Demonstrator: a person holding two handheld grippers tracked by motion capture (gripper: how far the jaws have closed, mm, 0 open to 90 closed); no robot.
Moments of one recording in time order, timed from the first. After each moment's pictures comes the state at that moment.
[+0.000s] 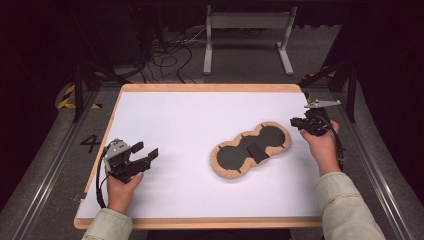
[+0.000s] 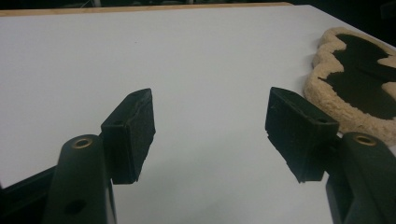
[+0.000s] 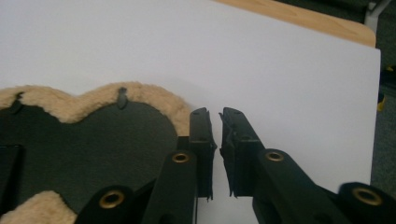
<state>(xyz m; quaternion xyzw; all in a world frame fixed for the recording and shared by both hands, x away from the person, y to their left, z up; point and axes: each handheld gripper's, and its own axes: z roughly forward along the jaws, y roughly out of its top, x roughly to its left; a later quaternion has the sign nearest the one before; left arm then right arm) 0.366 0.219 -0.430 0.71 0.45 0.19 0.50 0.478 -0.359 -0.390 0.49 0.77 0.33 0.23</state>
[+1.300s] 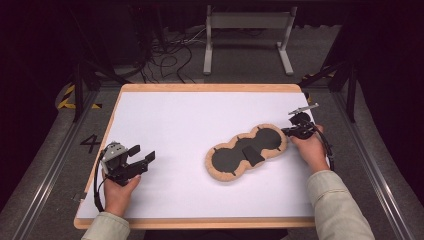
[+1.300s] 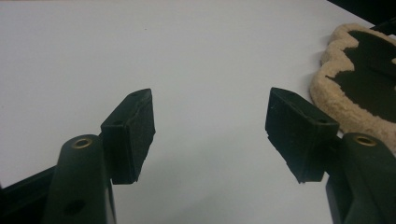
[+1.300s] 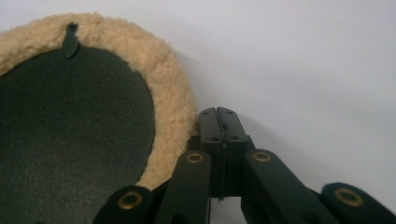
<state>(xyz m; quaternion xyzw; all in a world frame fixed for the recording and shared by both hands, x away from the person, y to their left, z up) 0.361 0.225 -0.435 0.71 0.47 0.19 0.49 0.501 -0.336 -0.434 0.48 0.82 0.27 0.15</state>
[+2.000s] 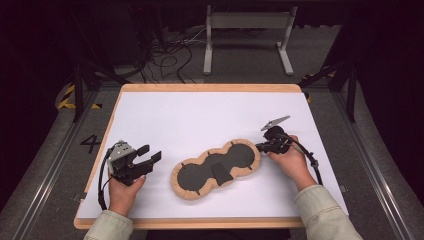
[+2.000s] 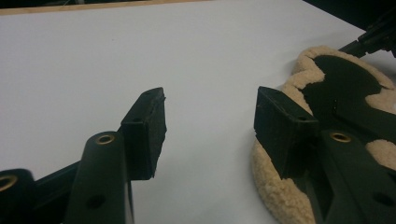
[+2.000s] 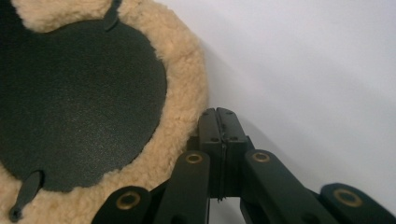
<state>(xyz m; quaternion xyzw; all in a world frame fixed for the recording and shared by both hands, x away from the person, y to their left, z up) 0.357 0.207 -0.426 0.73 0.43 0.18 0.50 0.457 -0.254 -0.437 0.38 0.87 0.29 0.09</state>
